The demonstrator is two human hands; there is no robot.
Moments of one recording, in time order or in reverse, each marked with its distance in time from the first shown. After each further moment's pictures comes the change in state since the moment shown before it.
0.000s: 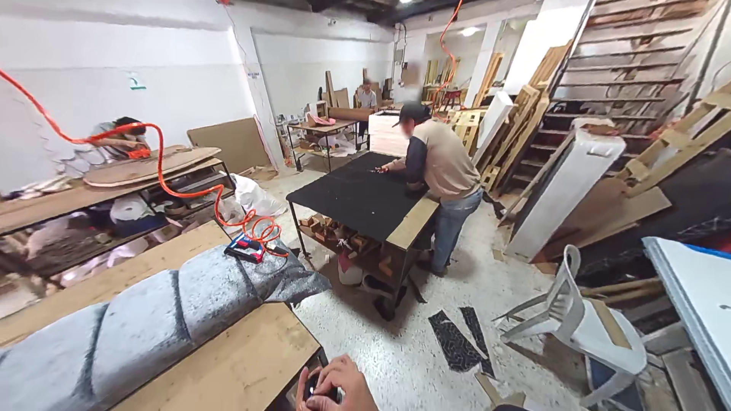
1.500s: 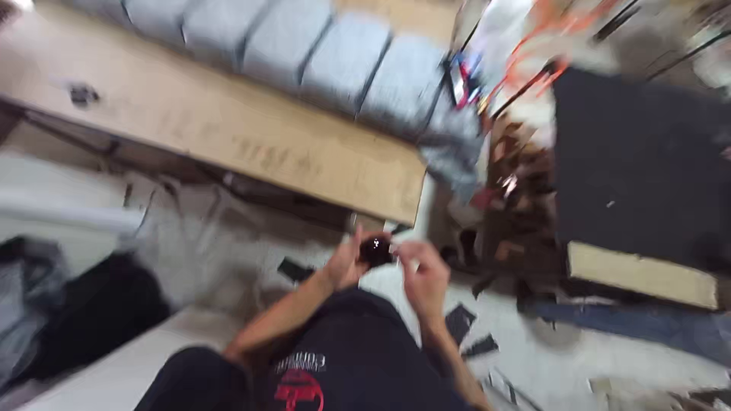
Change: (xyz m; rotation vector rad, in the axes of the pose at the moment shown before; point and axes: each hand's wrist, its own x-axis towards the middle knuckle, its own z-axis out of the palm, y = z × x) left_hand -0.028 0.033 -0.057 -0.243 0.225 -0.201; right_hand 0.022 0.001 0.007 0.143 -0.466 -0.112
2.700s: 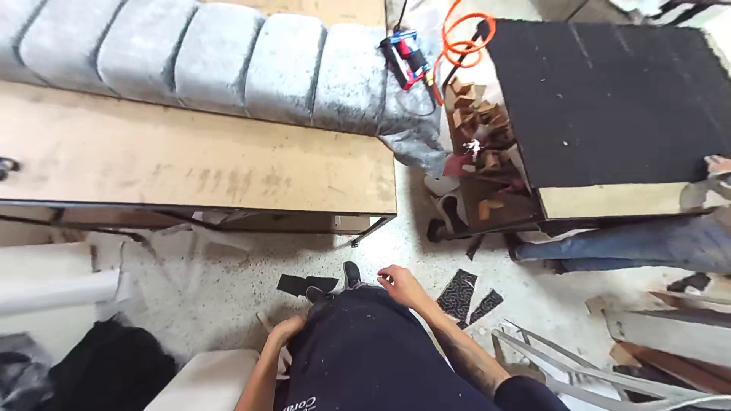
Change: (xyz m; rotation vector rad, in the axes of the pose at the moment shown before) left_hand -0.145 -0.087 -0.227 0.964 0.384 -1.072; right_hand -0.074 0.140 0.006 -0.422 -0.706 0.466
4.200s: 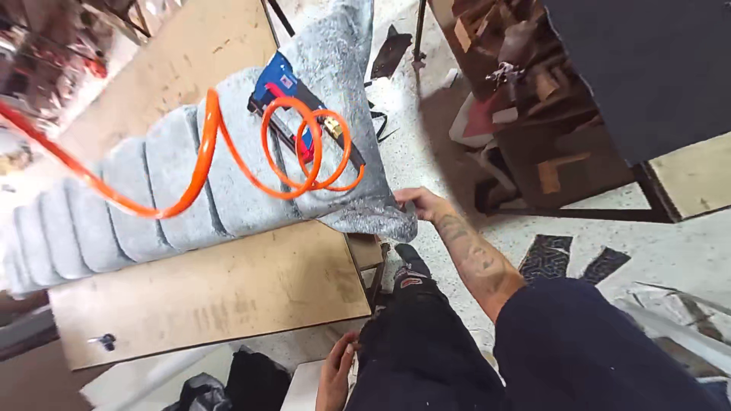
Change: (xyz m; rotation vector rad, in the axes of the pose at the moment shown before) left_hand -0.015 0.422 0.055 -0.149 0.320 0.429; right_hand 0.353 0.287 -0.303 1.618 -0.225 0.071
